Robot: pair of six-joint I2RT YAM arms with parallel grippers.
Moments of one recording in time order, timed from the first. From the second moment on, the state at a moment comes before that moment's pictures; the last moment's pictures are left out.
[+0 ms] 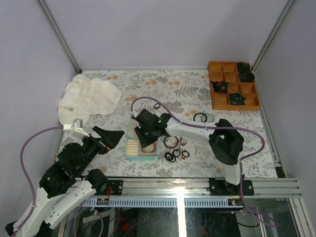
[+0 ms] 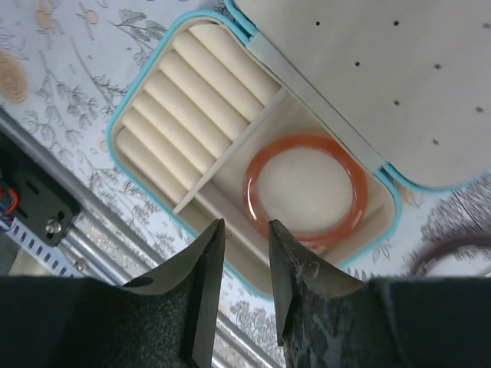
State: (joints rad) left arm -0.73 0.20 0.72 -0.71 -0.28 -0.97; right arm 1.05 1.98 1.49 -0.57 -0.14 0.43
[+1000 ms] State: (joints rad) left arm -0.73 0.80 0.72 -0.43 -0.32 -0.92; right arm 1.05 1.19 0.77 -0.56 -0.01 0.47
